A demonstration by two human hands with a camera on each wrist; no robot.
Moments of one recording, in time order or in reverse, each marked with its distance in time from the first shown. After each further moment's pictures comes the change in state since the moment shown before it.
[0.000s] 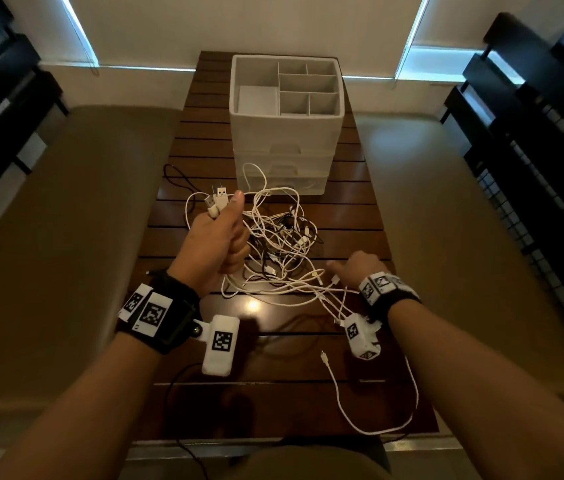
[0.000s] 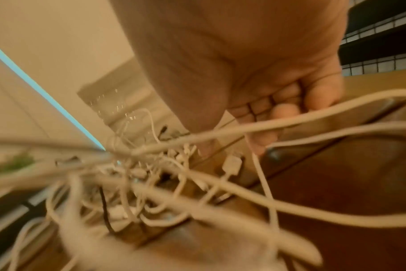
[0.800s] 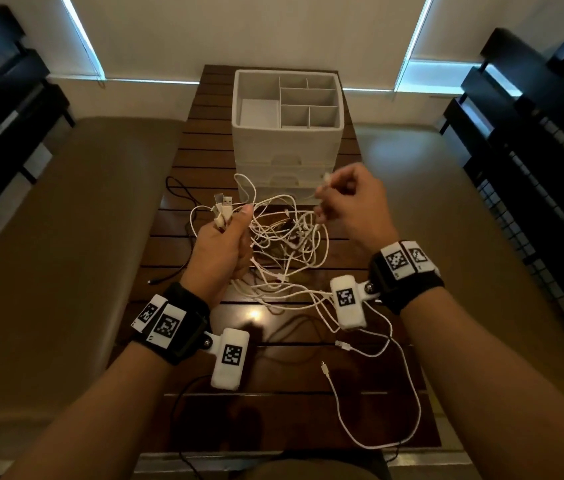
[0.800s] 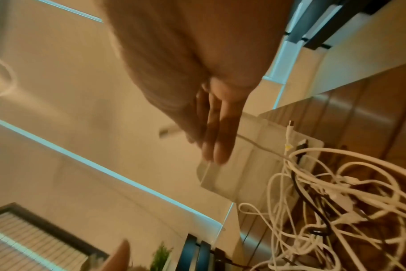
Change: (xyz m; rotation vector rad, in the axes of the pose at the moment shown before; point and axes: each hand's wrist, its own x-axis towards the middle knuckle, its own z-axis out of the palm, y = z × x) left_hand 0.006 -0.007 0.011 -0.010 0.104 0.108; right_hand -0.056 -0.066 -0.099 1.140 0.188 -0.630
